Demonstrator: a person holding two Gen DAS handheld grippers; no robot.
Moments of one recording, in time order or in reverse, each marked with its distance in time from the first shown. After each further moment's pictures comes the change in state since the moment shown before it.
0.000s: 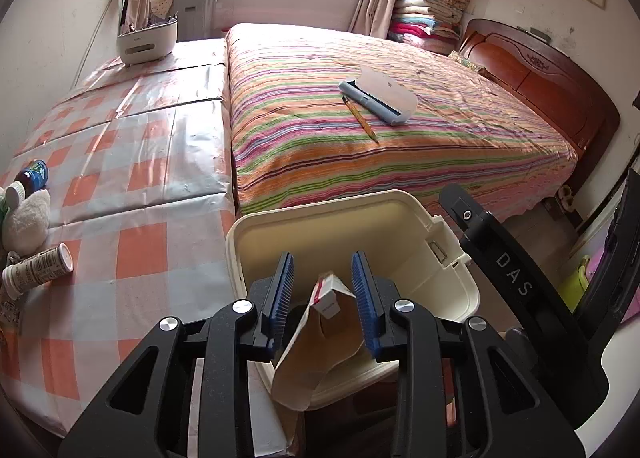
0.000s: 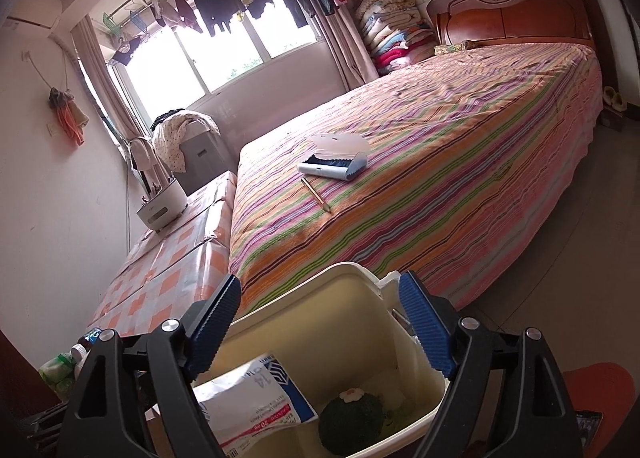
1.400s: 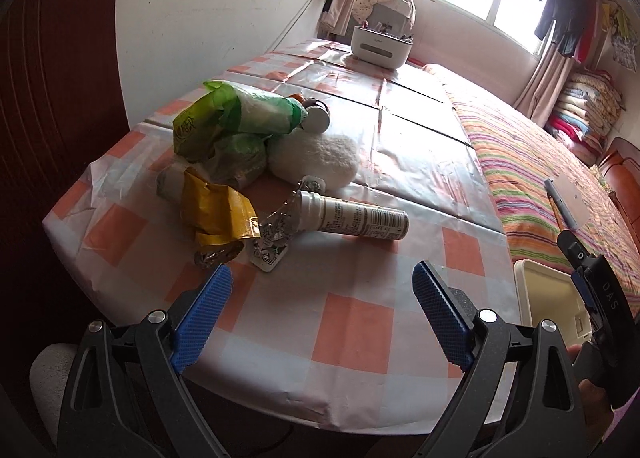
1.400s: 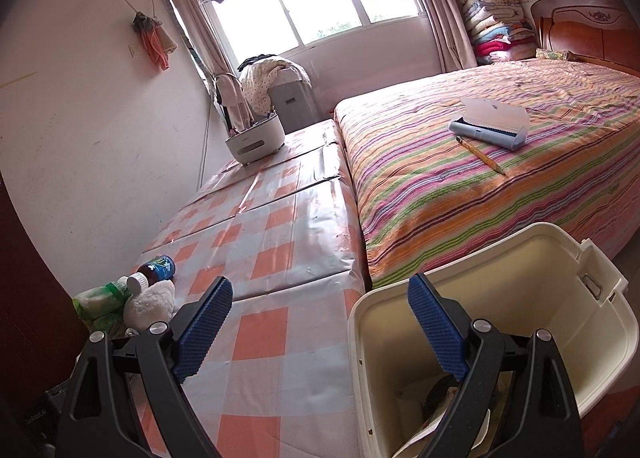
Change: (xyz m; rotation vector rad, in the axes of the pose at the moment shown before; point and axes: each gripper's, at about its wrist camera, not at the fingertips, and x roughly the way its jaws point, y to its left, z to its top) left arm -0.115 0.229 -0.077 -0.480 -0.114 0.413; right arm 0.028 0.149 -0.060 -0.242 0.139 0.261
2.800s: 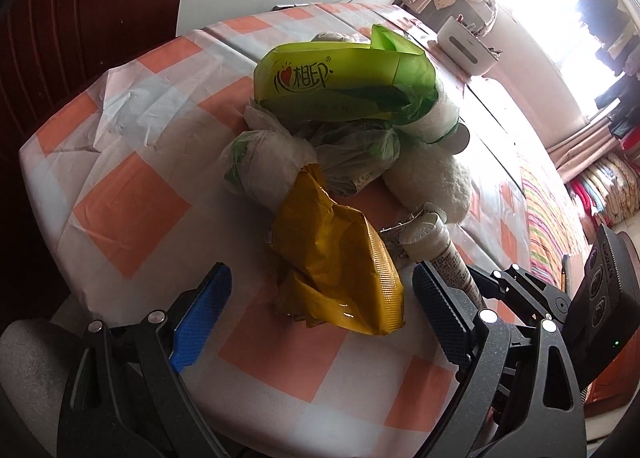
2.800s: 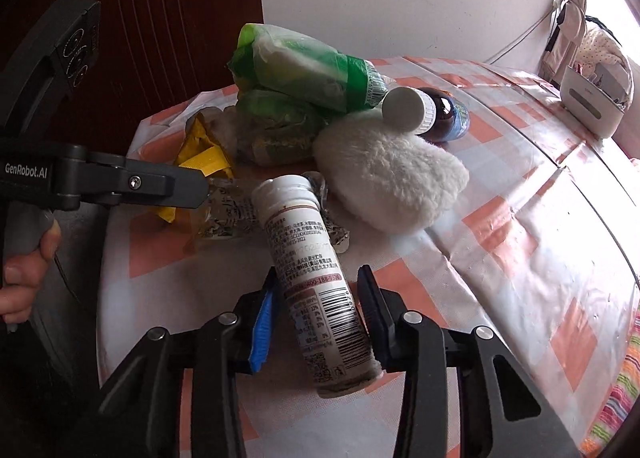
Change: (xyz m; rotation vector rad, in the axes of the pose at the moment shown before) left arm 0.065 0.093 0.033 -0.327 0.185 -0.032; right arm 0.122 0.183 -0.065 -0.960 0.552 0.647
